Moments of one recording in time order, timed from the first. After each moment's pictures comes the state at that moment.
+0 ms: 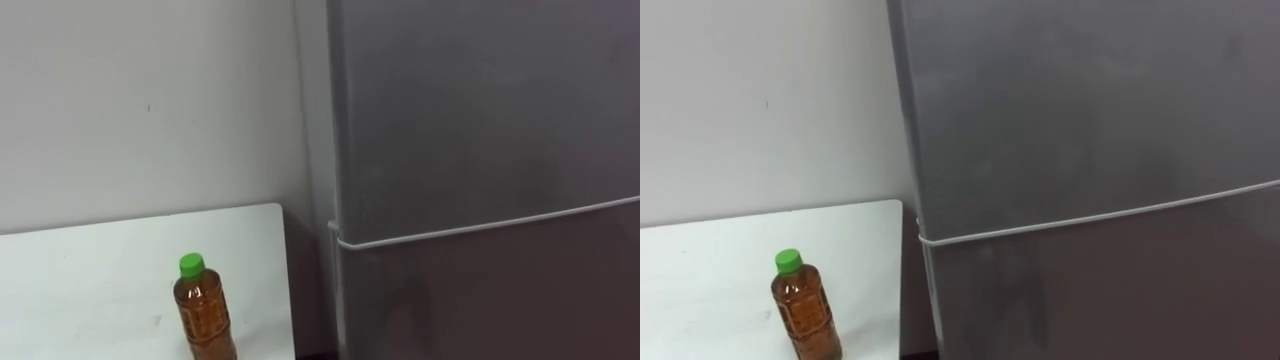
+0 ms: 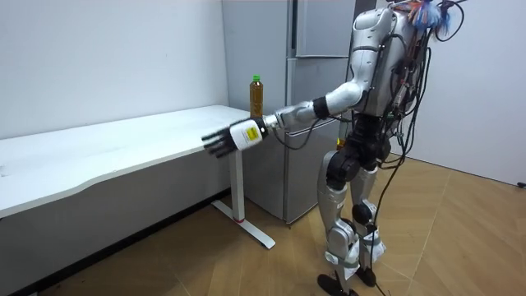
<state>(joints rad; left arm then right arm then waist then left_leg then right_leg) 0.11 0.24 0.36 0.31 -0.54 -0.09 0.54 0.17 -0.22 -0.07 1.10 0.25 -0.01 0.08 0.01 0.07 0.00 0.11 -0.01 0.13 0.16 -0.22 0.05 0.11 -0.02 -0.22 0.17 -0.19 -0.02</state>
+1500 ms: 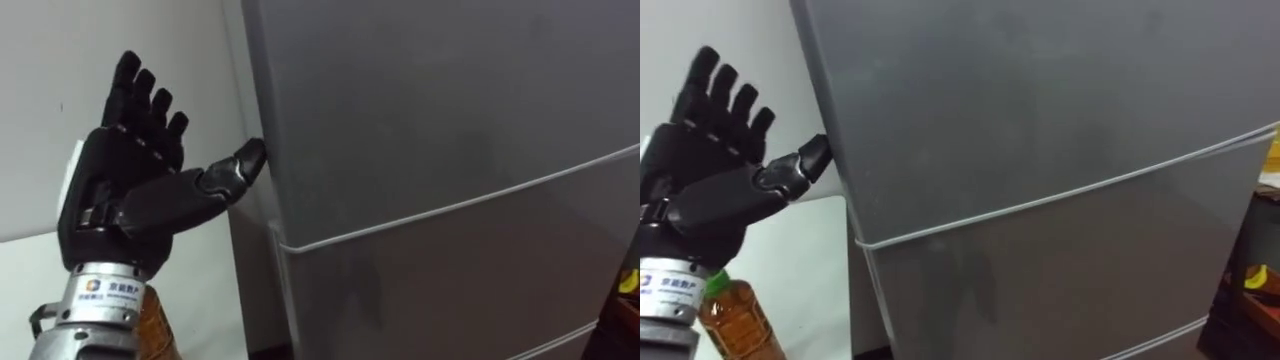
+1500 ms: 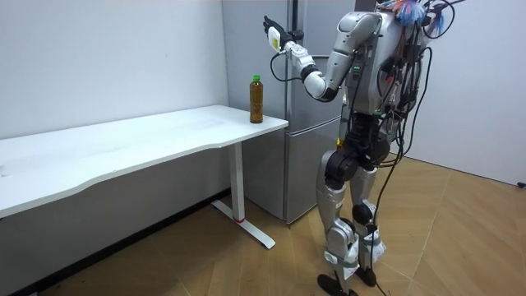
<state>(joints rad) -0.23 0.17 0.05 -0.42 -0.60 0.09 0.14 0.11 -0.19 -0.05 1.12 0.28 0.05 0.09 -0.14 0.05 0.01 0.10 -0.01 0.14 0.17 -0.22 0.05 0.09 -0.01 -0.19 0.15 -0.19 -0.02</state>
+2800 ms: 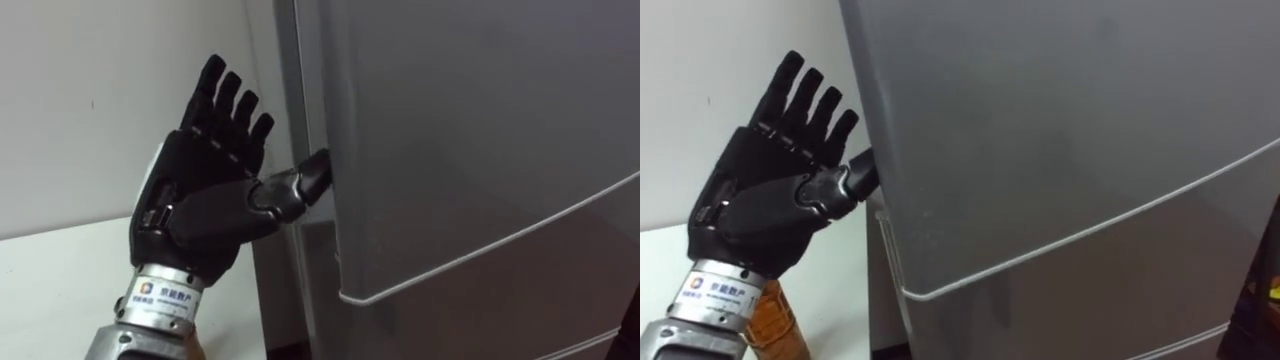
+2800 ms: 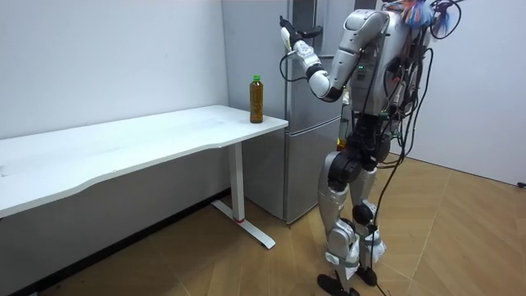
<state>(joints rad) -0.24 0.16 -0.09 -0.42 -0.78 0.08 0.05 0.08 -0.22 0.02 1.14 0.31 0.05 0.09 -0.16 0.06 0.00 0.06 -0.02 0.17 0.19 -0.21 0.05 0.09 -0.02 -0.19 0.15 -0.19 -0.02</state>
